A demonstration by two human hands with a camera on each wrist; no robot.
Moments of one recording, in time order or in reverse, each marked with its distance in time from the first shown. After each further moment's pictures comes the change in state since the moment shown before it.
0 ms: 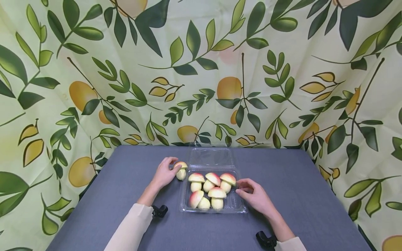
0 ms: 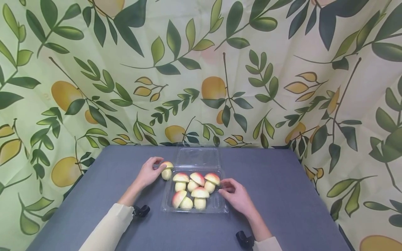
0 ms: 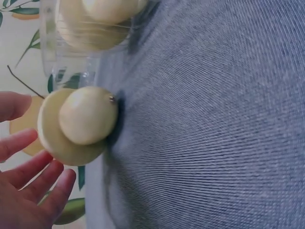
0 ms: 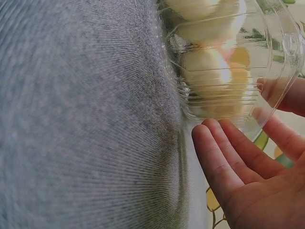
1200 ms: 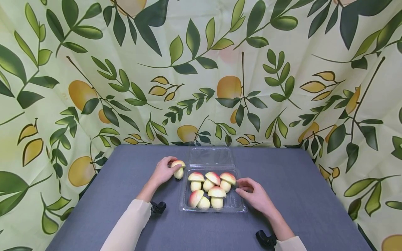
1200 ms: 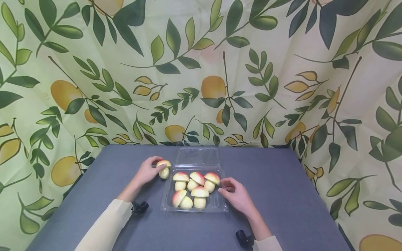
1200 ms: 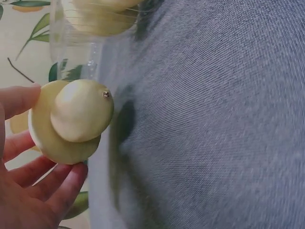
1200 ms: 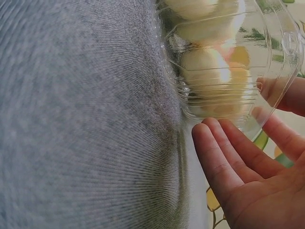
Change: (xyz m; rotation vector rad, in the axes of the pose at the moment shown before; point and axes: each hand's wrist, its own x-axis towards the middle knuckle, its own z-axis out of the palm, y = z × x) left_hand 0.008 -0.004 -0.006 0.040 -0.036 -0.043; right_hand 0.001 0.001 0.000 0.021 -0.012 0.001
